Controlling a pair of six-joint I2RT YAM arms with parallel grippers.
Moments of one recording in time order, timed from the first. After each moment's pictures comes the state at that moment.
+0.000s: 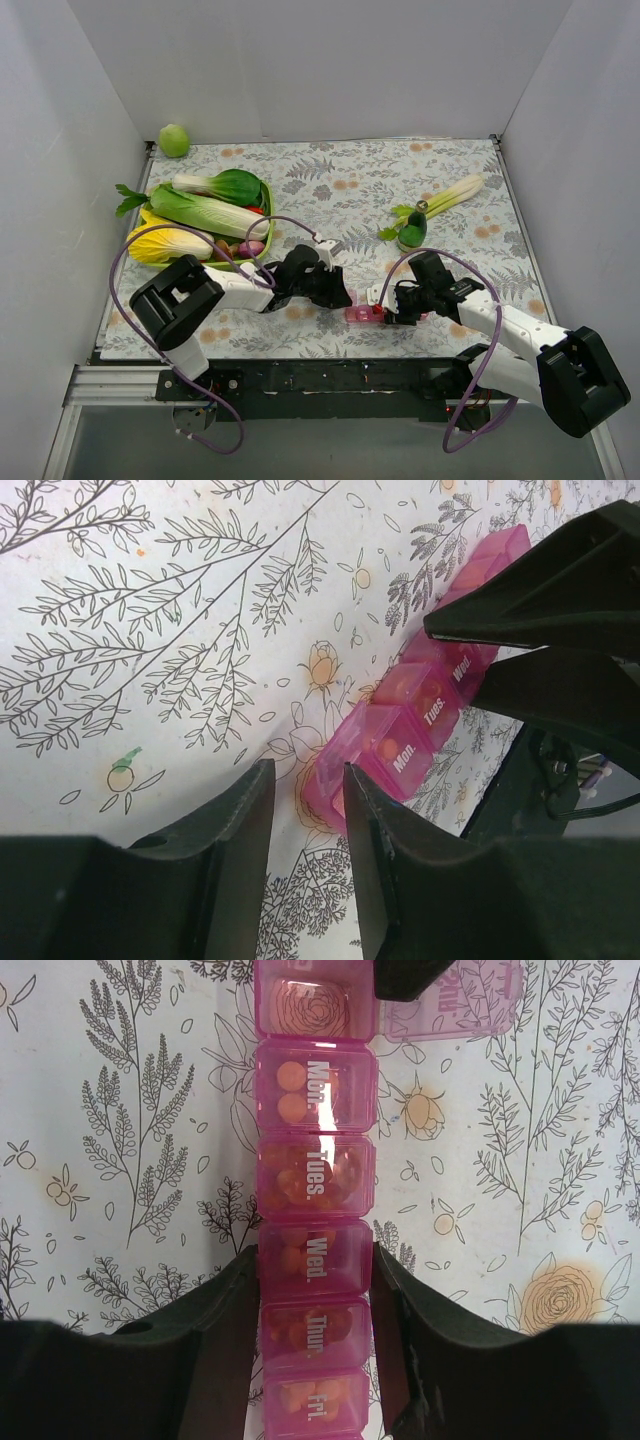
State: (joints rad) left arm -0.86 1.67 0.65 0.41 0.33 -0.57; right arm 0.56 1.08 0.43 -0.39 -0.54 -1.05
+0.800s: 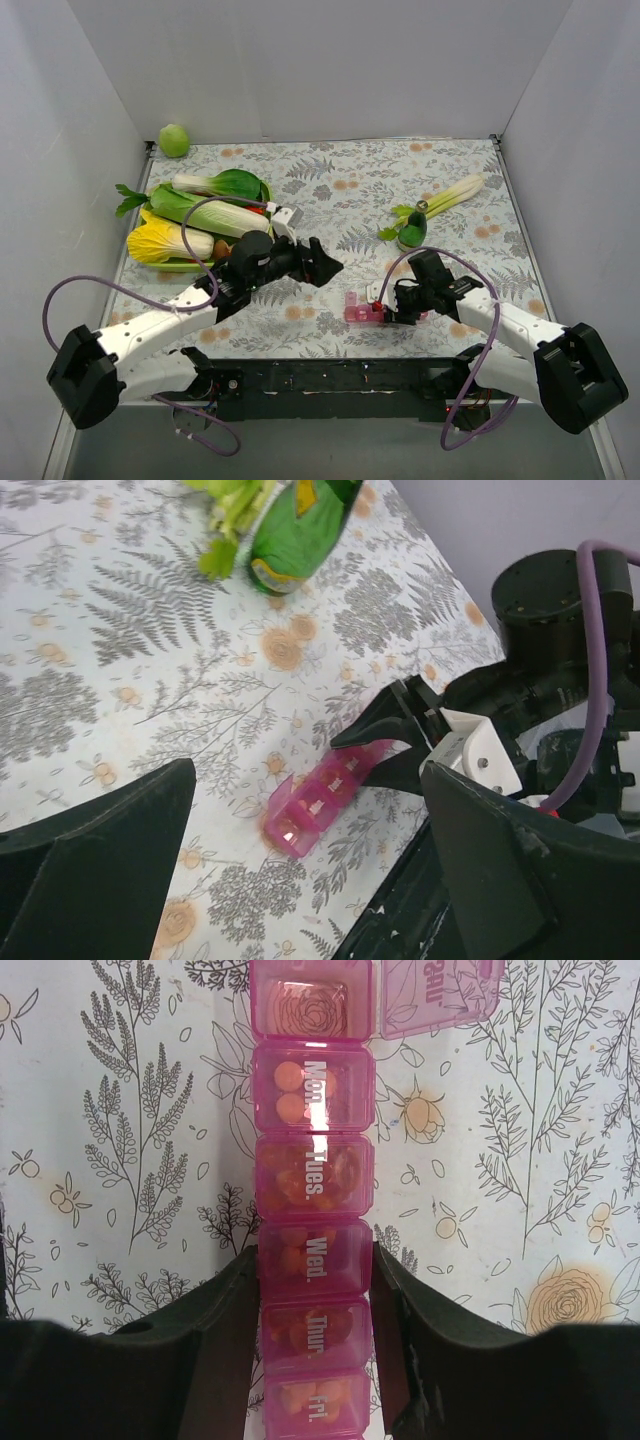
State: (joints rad) left arm -0.81 1.13 0.66 0.22 0.18 -0.53; right arm 0.55 1.10 0.43 -0.39 -0.56 -1.04
